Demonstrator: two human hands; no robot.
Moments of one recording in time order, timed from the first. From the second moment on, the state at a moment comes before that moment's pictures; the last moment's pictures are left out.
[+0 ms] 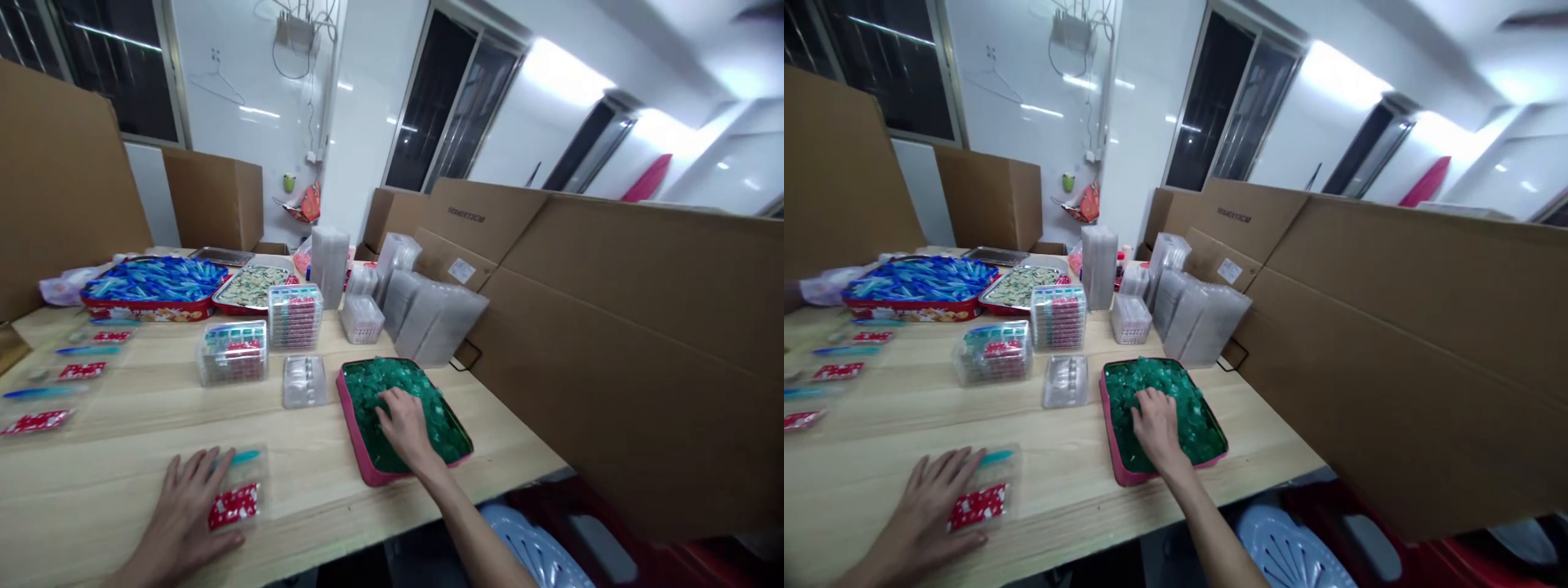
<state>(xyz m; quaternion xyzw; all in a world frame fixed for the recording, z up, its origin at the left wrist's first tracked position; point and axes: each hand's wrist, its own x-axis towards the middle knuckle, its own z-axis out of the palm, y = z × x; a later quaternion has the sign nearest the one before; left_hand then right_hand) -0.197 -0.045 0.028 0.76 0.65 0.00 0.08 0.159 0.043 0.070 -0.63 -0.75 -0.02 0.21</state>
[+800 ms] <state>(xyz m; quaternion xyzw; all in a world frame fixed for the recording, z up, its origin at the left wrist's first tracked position) -0.113 0.005 0.031 0.83 0.53 0.05 0.15 0.053 0.166 0.064 -0.33 -0.93 0.18 0.02</state>
